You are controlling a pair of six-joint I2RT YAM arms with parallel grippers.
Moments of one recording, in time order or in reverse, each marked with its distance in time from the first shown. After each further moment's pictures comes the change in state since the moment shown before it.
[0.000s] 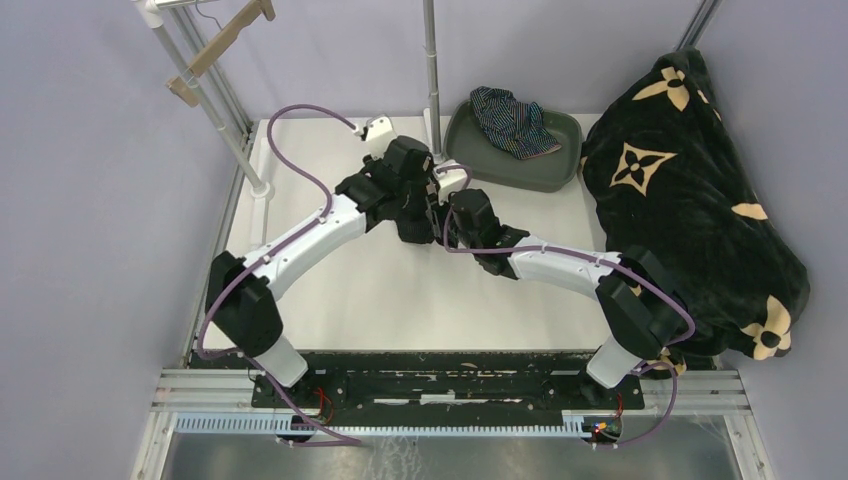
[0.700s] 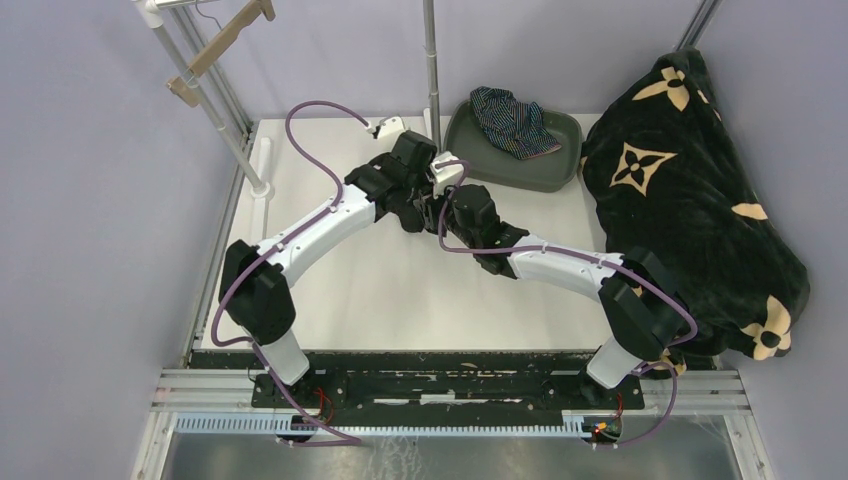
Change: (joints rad) left arm 0.011 0.054 0.046 -0.058 0.120 -0.001; right arm 0.010 -0.007 0.023 0.108 -0.074 -0.019
